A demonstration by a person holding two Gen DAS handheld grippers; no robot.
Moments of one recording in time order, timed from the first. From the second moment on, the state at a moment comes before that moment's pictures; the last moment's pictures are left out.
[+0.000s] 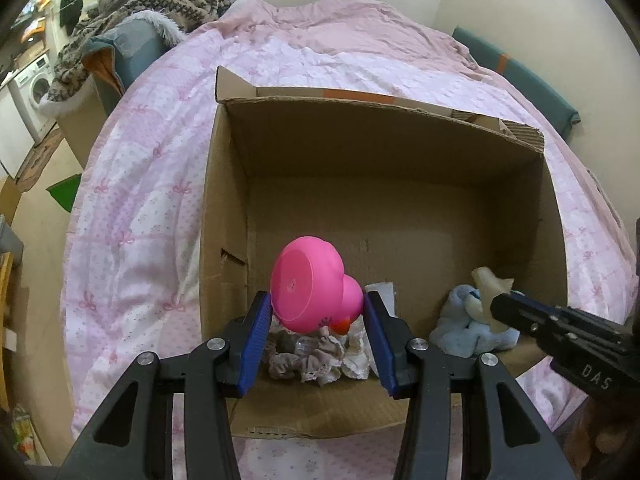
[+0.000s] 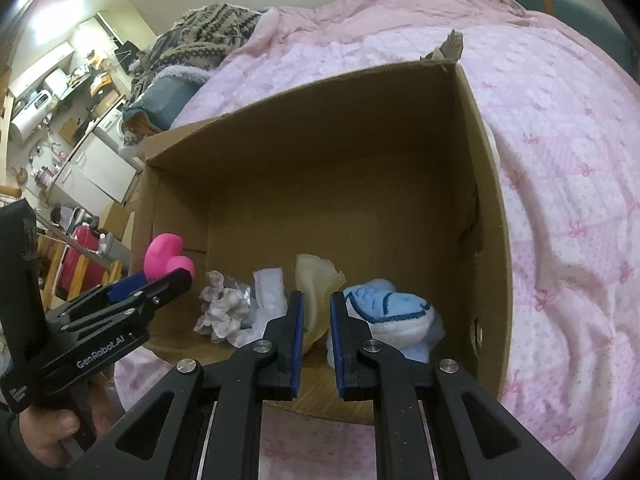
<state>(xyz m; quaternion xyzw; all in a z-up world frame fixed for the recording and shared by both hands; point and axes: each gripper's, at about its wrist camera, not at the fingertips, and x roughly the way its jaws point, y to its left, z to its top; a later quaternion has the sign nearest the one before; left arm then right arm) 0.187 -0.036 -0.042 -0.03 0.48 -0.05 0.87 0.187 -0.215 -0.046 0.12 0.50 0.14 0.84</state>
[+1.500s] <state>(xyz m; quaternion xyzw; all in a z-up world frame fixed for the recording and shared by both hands) 0.137 -0.005 0.033 -0.05 0.41 -0.03 0.91 0.143 -0.235 0.031 0.13 0.40 0.11 0.90</state>
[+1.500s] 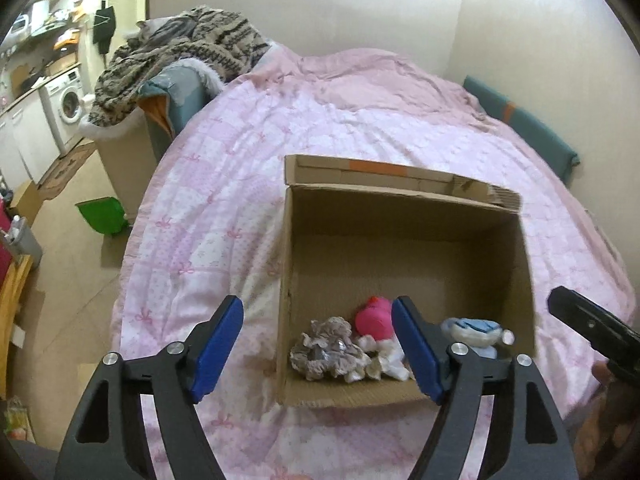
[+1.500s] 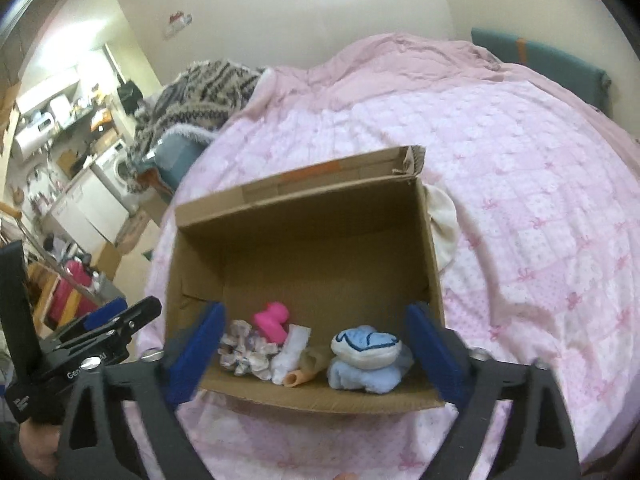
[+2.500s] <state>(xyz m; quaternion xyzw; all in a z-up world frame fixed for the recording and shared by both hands) 0.063 -0.007 0.021 -0.04 0.40 -0.02 0.92 0.079 -0.222 0.016 0.07 0.37 0.08 0.92</state>
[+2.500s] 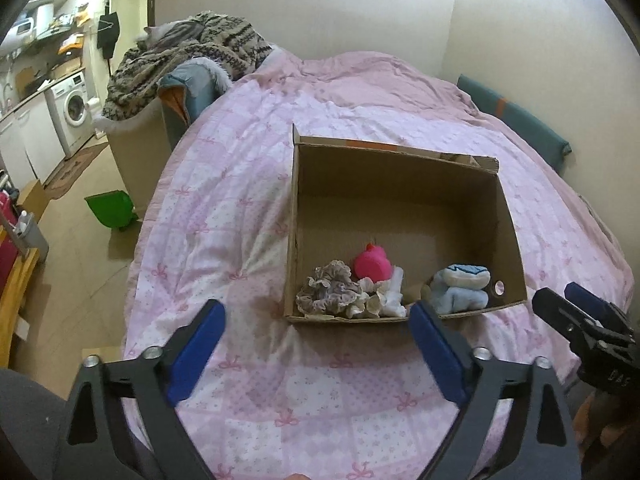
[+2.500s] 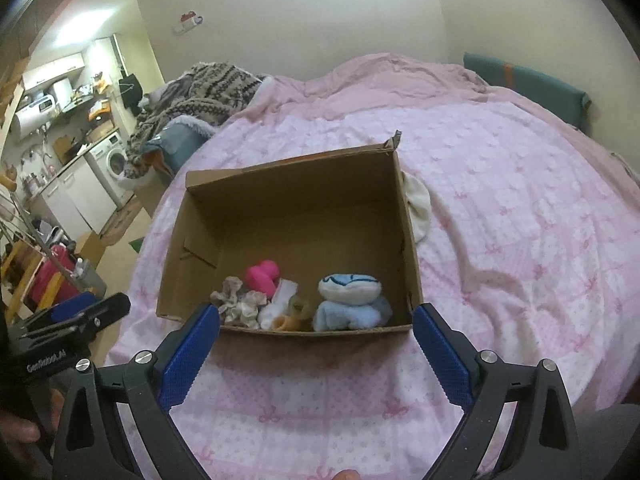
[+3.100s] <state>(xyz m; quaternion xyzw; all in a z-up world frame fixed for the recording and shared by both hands) 0.061 -0.010 0.019 -0.03 0.40 -0.03 0.92 0.080 -0.211 0.010 0.04 0.38 0.08 0.92</state>
